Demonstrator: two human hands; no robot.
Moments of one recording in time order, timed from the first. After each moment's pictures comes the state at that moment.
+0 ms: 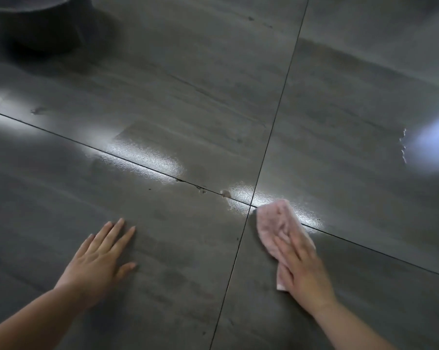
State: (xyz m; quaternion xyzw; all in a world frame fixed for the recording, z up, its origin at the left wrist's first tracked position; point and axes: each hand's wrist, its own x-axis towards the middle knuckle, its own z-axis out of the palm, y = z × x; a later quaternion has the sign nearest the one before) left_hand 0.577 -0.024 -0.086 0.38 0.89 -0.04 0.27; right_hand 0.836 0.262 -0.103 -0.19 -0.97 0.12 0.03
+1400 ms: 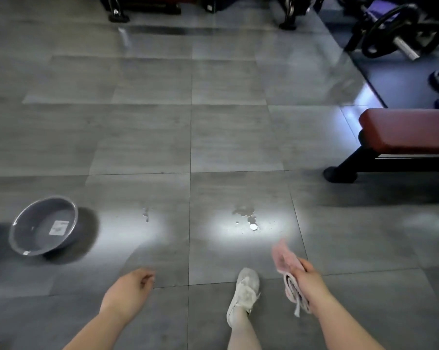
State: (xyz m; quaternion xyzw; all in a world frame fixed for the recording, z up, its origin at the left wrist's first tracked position) left_hand 0.613 0.235 0.526 0.29 0.88 0.09 0.37; right_hand 0.888 0.407 0.504 -0.71 -0.43 0.55 0.05
